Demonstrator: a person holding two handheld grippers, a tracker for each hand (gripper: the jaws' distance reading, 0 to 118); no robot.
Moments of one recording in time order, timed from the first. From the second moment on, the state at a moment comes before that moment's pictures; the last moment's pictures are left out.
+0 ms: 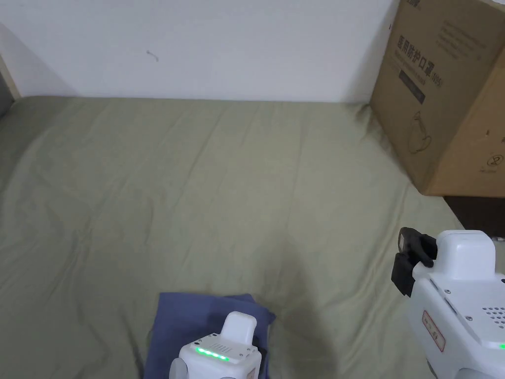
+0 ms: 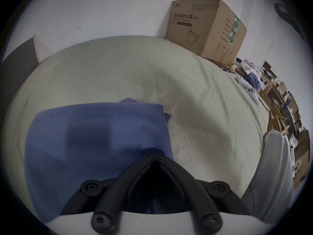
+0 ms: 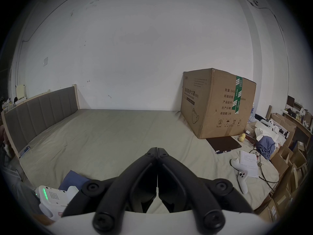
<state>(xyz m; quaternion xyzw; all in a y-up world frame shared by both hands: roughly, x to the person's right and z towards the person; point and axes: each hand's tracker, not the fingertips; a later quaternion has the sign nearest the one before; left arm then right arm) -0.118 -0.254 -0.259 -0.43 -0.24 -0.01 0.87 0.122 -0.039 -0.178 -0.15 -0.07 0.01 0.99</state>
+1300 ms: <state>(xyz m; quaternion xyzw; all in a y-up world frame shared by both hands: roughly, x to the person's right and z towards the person) -0.326 0.011 -0.243 -0.04 -0.06 0.02 1.00 0.049 0.021 -0.168 -0.01 -0.05 0.01 1.00</state>
